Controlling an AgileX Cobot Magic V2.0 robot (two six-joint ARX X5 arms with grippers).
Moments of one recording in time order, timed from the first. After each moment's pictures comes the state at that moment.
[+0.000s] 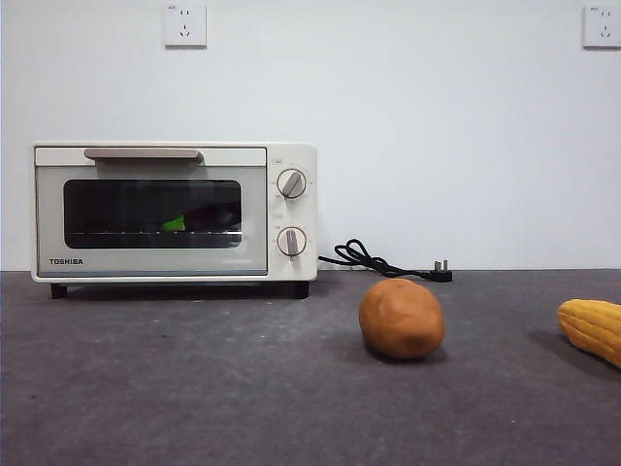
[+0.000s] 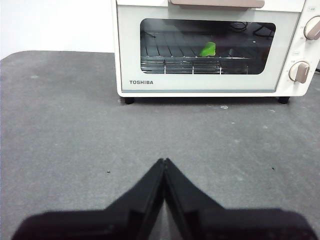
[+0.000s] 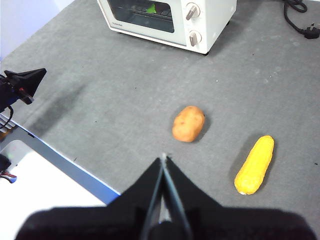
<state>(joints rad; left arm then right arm) 0.07 0.01 0.02 -0.17 0.09 -0.06 0.75 0.74 1.50 -1.35 0.06 0.19</state>
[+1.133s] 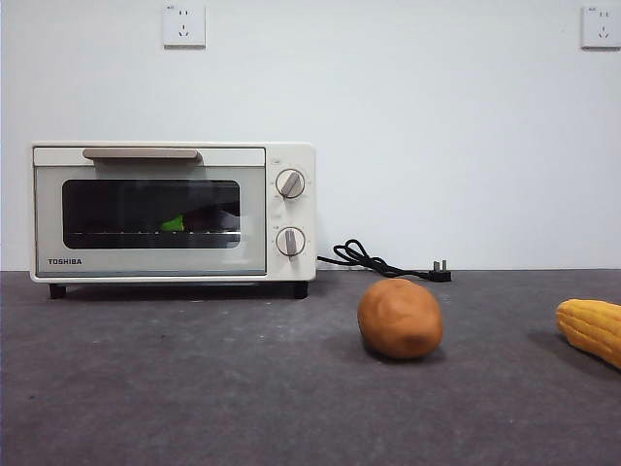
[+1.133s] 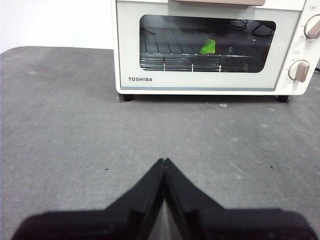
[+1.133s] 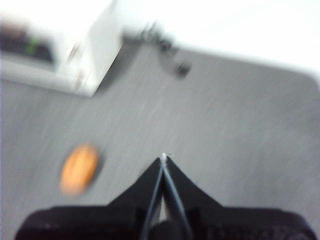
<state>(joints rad) 0.07 0.02 0.02 -0.17 0.09 -0.07 0.53 0.72 1.50 -1.20 0.36 0.02</state>
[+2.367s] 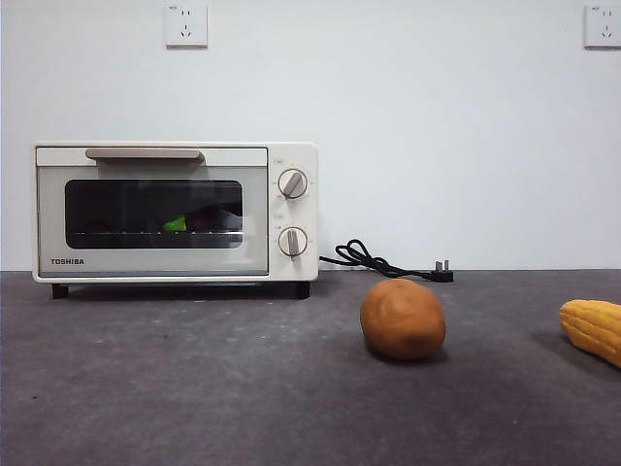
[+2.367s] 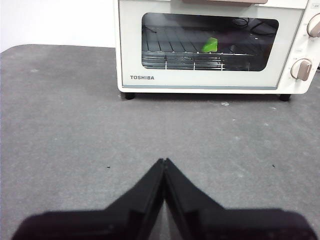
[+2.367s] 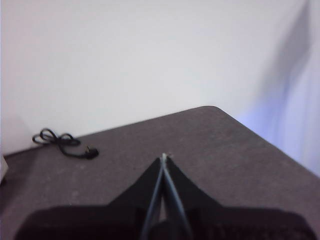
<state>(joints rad) 0.07 0.02 0.02 -0.17 0.09 -0.07 -0.07 0.13 0.52 -0.41 0.20 0.12</state>
